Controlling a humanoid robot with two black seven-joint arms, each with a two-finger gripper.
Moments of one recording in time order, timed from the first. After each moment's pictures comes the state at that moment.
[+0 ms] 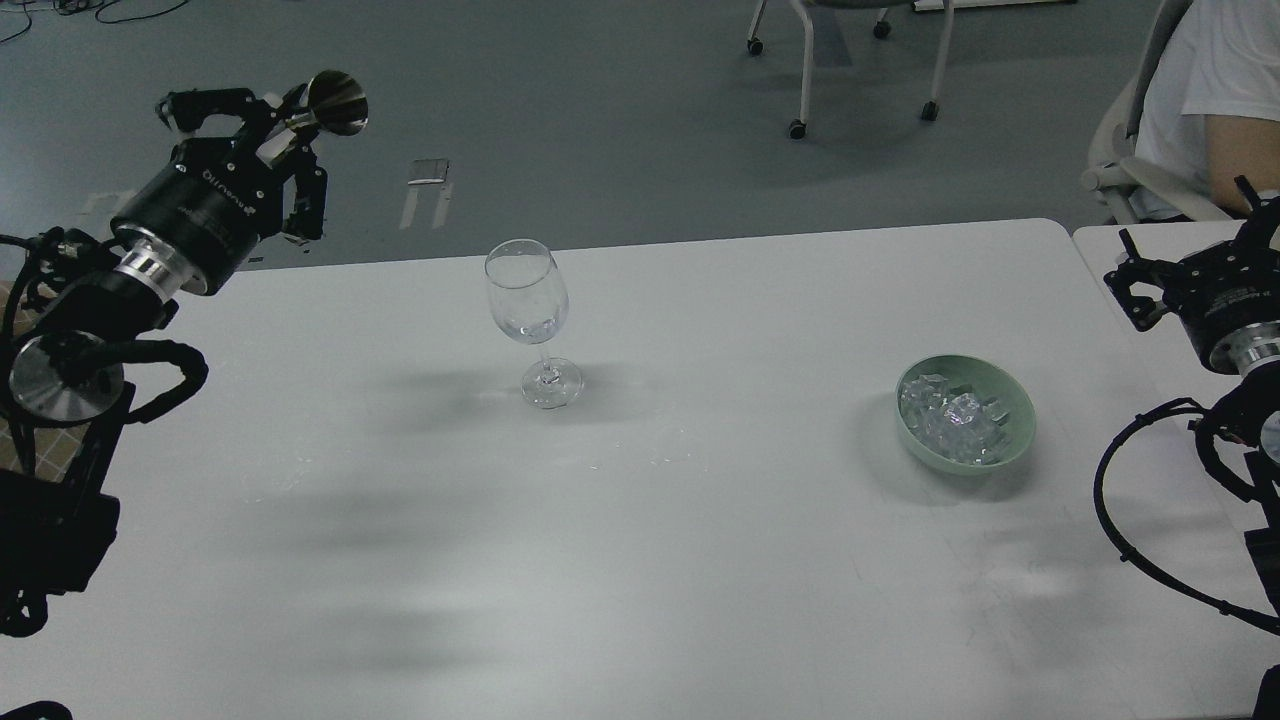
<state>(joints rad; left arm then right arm) -0.39 0.47 -1.41 -1.30 0.21 -0.23 0.21 0.37 -0.29 1.65 0.84 -0.25 0.28 -0.04</state>
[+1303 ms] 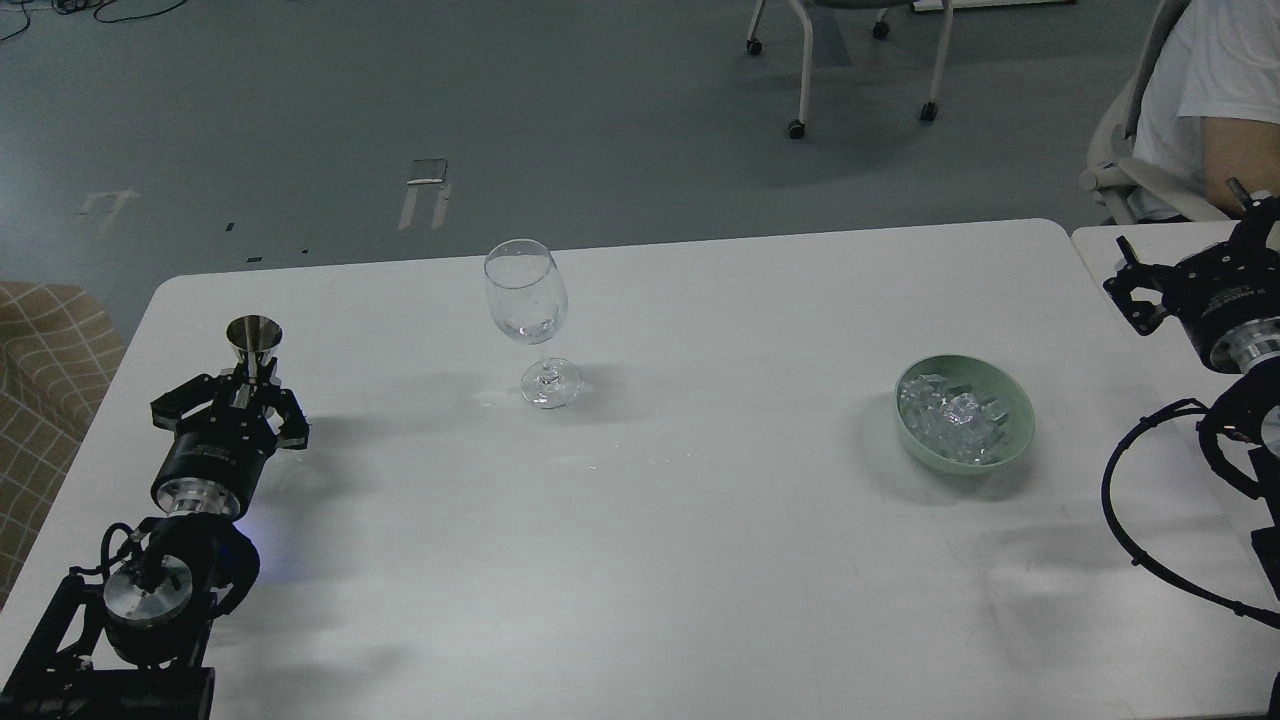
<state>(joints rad) -0.13 0.16 -1.66 -0.98 0.02 -0.26 0.07 0.38 -0.32 1.59 0.84 -0.27 0.23 -0.04</state>
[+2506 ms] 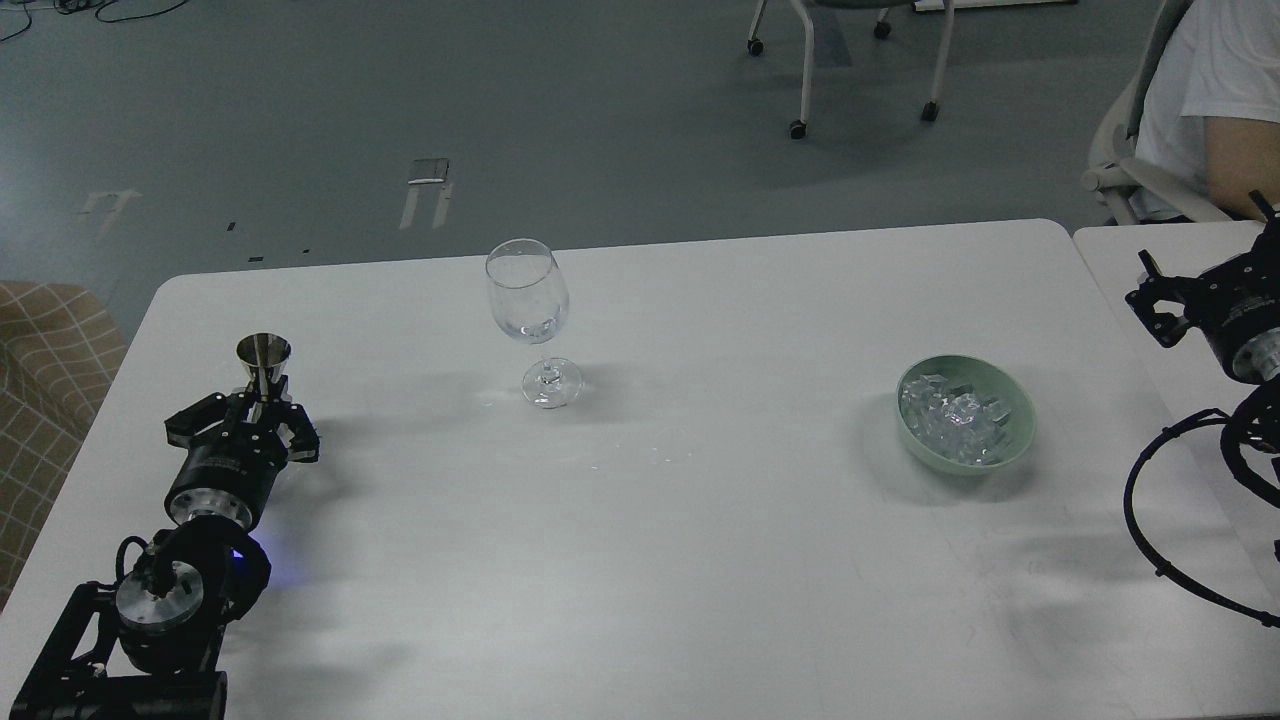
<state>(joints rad) -0.12 0.14 -1.67 -0.97 -0.01 -0.22 0.08 0.36 -0.35 1.58 0.85 -0.27 0.20 -0.04</state>
